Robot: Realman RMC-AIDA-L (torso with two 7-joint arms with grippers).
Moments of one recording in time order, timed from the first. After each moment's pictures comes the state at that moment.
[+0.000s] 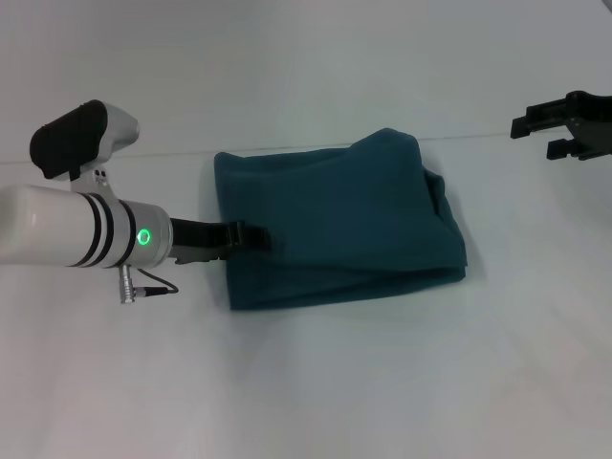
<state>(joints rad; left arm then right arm) -0.92 -2.13 0.83 0.46 2.39 0.83 -2.56 0.80 1.76 -0.74 -0.65 -2.32 -1.28 2.71</state>
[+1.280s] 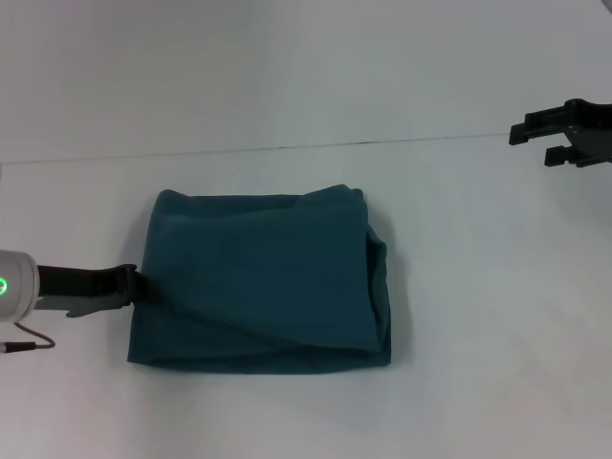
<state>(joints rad) -0.64 -2.09 0.81 0.80 2.40 1.21 -2.60 0.78 1.77 -0.72 -0.65 -2.32 -1.27 2.70</state>
